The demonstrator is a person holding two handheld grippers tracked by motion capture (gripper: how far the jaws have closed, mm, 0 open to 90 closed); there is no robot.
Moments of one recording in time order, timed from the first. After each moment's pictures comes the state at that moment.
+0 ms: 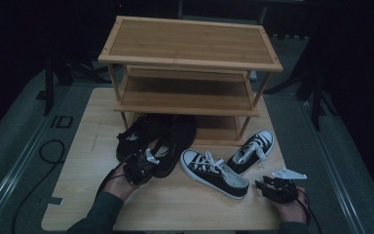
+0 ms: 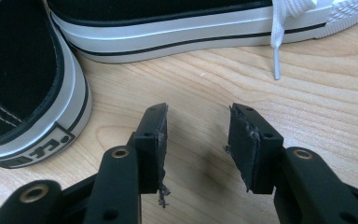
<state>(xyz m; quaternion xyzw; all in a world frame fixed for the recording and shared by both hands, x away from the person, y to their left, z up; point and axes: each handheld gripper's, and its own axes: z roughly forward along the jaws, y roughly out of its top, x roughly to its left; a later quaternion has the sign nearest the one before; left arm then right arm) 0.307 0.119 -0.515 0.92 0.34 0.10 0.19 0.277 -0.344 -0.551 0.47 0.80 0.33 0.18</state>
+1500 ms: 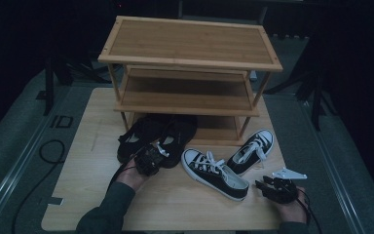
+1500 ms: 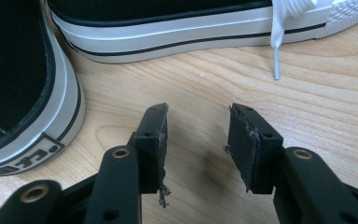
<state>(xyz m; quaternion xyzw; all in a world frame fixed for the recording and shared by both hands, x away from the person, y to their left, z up) 0.336 0.097 -0.522 0.92 0.34 0.12 0.16 0.278 -0.344 -0.551 0.47 0.80 0.33 0.18</state>
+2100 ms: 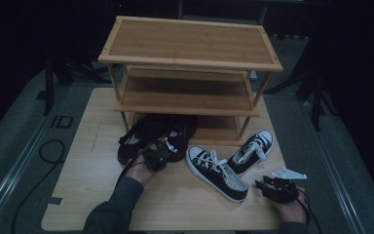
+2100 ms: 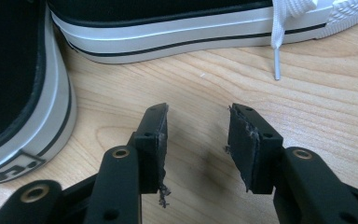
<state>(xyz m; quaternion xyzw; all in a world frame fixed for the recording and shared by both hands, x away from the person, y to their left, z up) 0.350 0.072 -0.519 0.91 0.34 0.14 0.18 0.278 -0.344 -0.551 0.47 0.80 0.33 0.18</state>
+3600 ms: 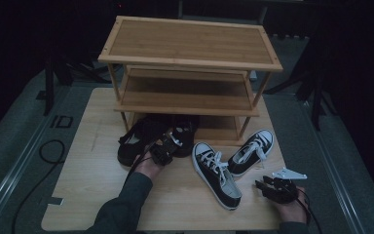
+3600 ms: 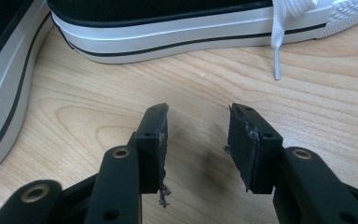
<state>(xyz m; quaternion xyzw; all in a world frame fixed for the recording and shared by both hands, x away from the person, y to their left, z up) 0.371 0.058 -0.525 0.90 0.36 0.15 0.19 0.278 -0.344 -0.551 0.47 0.80 0.33 0.18</state>
